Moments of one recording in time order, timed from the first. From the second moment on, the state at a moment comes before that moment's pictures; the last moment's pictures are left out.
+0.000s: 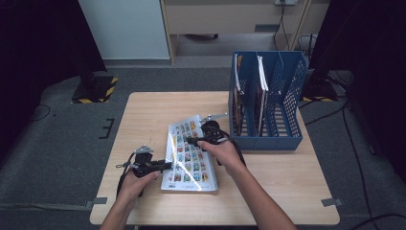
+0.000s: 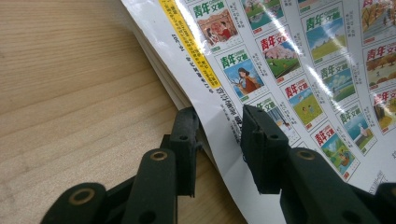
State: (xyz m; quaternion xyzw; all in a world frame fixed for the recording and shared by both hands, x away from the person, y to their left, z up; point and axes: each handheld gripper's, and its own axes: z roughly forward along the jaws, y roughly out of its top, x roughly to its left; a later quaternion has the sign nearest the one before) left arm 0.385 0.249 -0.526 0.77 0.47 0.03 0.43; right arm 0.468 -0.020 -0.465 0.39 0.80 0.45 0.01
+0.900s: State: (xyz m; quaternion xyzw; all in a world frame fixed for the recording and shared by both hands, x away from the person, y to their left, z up) left arm 0.388 0.246 -0.529 0.77 0.47 0.04 0.43; right arm 0.456 -0.015 -0.464 0.36 0.80 0.47 0.05
